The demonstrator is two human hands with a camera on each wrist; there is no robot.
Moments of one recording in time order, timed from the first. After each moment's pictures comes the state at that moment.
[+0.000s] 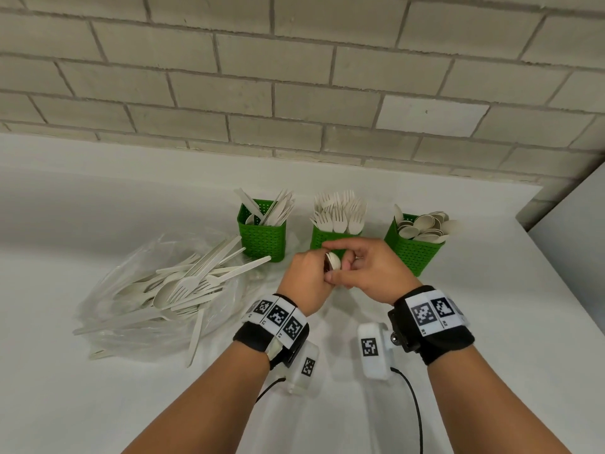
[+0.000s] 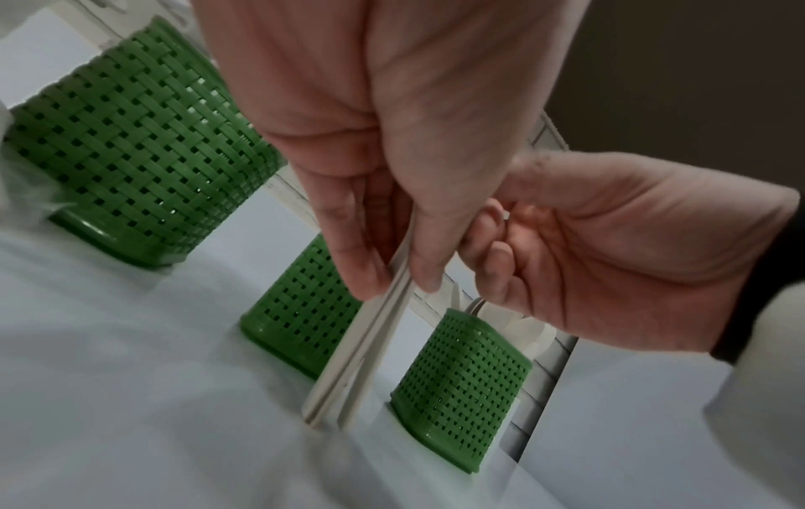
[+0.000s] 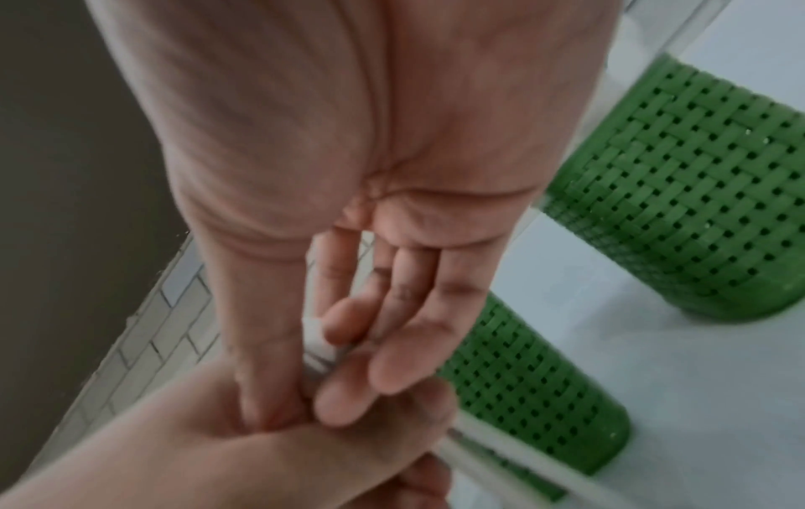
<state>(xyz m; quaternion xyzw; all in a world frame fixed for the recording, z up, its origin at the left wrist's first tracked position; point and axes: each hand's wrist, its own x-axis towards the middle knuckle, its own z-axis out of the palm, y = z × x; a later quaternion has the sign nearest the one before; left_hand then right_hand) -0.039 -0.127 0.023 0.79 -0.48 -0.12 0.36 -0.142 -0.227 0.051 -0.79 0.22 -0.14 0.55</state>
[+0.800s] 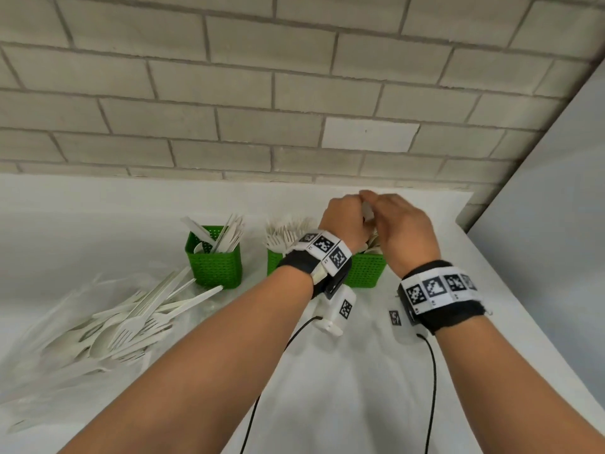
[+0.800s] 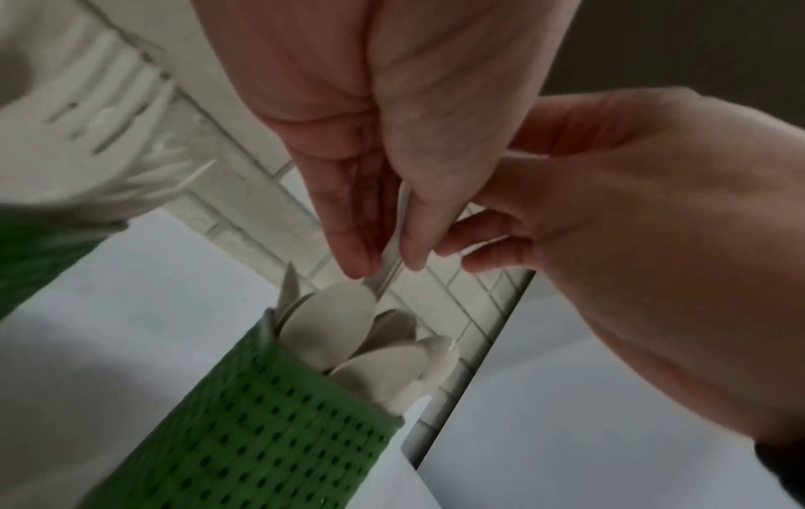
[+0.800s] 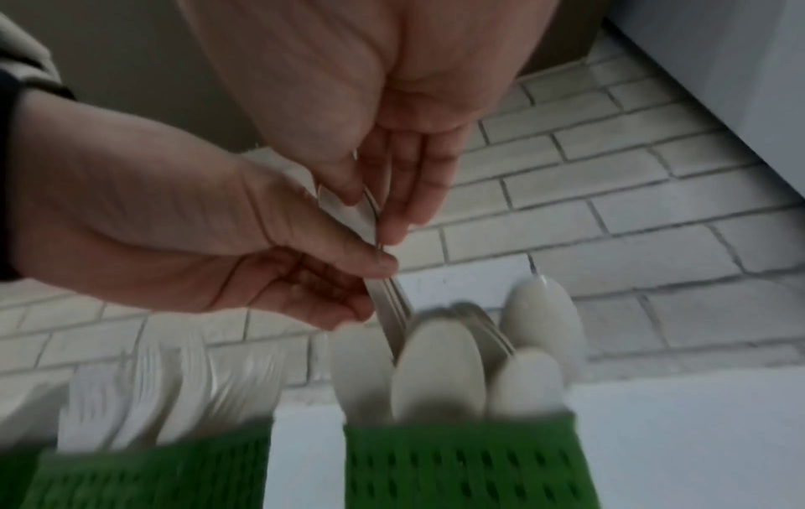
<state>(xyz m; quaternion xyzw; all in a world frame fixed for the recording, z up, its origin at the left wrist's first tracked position) -0.073 -0.265 0.108 0.74 -0.55 -0.11 0.37 -0.190 -0.308 0.106 -0.90 0.26 -0.35 0.05</state>
